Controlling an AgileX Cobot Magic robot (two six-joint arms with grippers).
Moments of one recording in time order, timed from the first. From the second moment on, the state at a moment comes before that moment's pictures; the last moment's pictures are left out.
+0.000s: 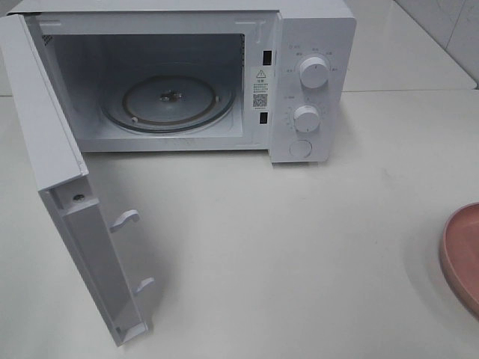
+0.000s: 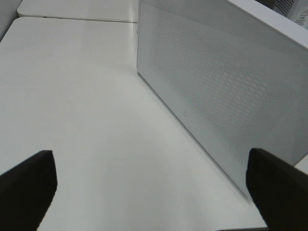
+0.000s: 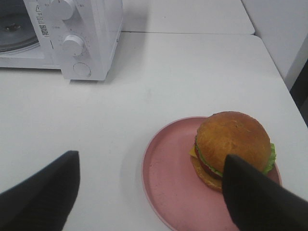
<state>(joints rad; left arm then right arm) -0.04 0.00 -0.52 -0.11 1.08 0.00 0.07 0.00 -0.50 -0.06 0.96 0.05</state>
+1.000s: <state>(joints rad) -0.04 0.00 -0.52 -0.11 1.08 0.00 0.07 0.00 -0.50 -0.06 0.96 0.05</state>
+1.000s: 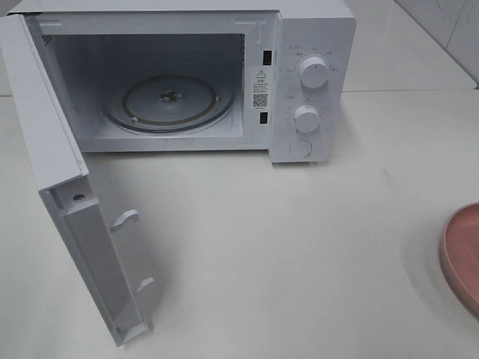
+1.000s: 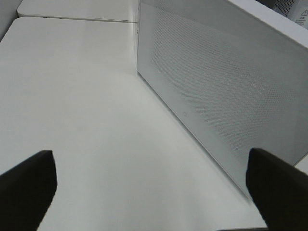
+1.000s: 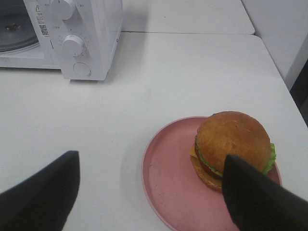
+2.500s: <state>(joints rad) -0.04 0.22 -0.54 -0.10 0.88 -0.02 0.07 0.00 -0.50 -0.06 0.96 0.05</state>
